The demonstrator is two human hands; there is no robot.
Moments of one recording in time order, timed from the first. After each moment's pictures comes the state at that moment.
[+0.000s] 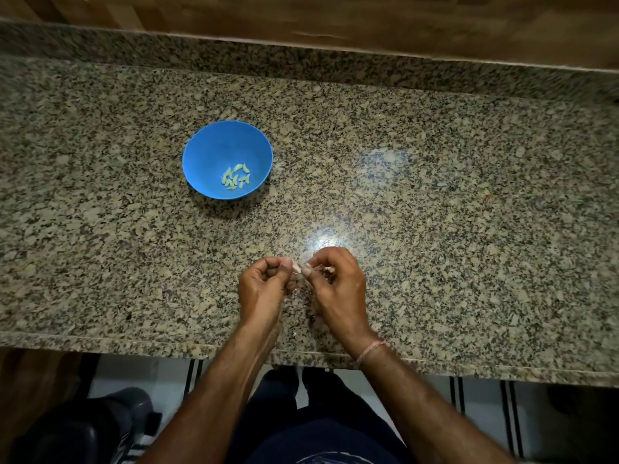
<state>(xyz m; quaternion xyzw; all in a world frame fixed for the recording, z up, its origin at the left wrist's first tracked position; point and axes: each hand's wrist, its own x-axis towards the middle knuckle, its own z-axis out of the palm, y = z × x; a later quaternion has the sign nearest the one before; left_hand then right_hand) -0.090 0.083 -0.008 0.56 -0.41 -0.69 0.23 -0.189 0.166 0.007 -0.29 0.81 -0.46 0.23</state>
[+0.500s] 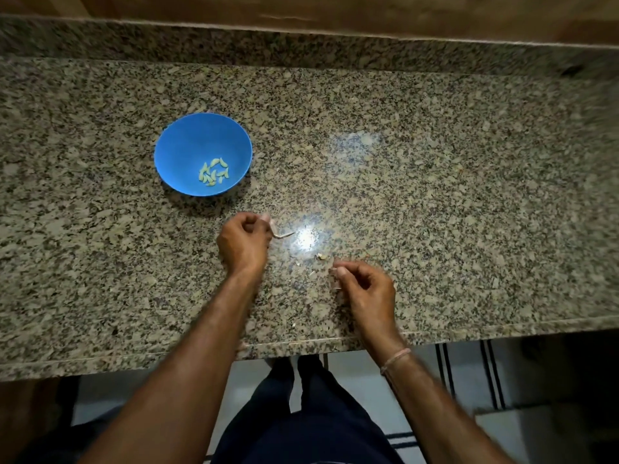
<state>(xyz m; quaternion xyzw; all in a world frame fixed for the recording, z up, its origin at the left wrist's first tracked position) -0.124 0.014 -0.013 0.60 -0.59 -0.51 0.19 -0.187 0.219 0.002 -0.06 0.79 -0.54 0.28</state>
